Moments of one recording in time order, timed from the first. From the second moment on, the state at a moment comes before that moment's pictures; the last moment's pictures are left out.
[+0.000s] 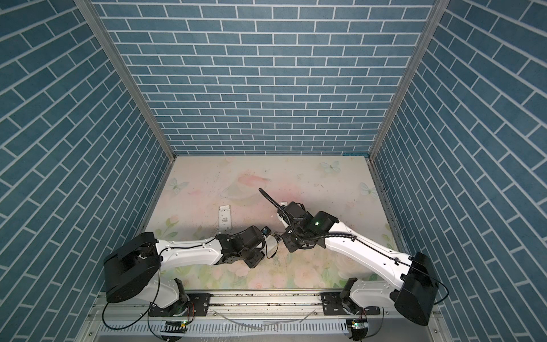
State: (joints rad) left arm -1.03 1.53 0.70 -0.28 -0.07 -0.21; right arm 0.96 1.24 1.02 -0.96 0.00 0.29
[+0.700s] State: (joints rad) left arm -1.03 1.53 0.70 -0.28 -0.06 -0.20; right arm 0.96 1.23 1.02 -1.05 0.01 0.29
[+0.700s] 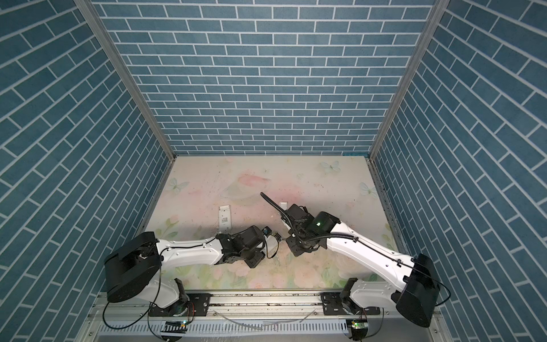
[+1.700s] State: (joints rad) left arm -1.03 1.53 0.70 -0.28 -0.06 -0.20; right arm 0.93 1.23 0.98 -1.00 -0.02 0.31
